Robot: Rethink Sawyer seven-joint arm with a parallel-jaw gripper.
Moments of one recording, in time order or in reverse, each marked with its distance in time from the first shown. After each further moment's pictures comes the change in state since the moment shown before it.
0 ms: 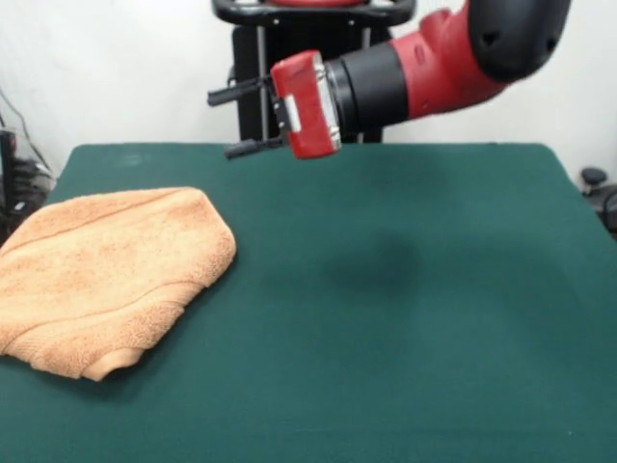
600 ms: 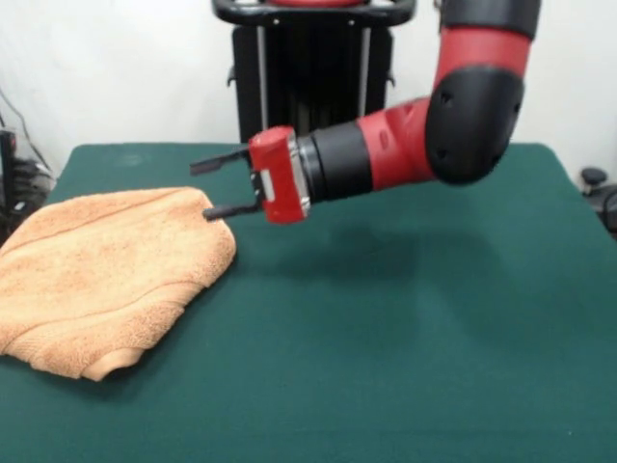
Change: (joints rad) arm -0.042 0.229 0.000 -0.142 -0.030 0.000 0.006
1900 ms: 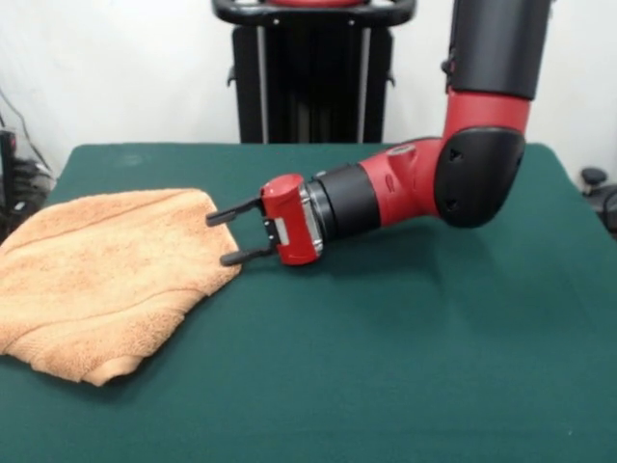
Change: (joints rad) arm 0.031 0.106 0.000 -0.079 -0.018 -0.054 0.000
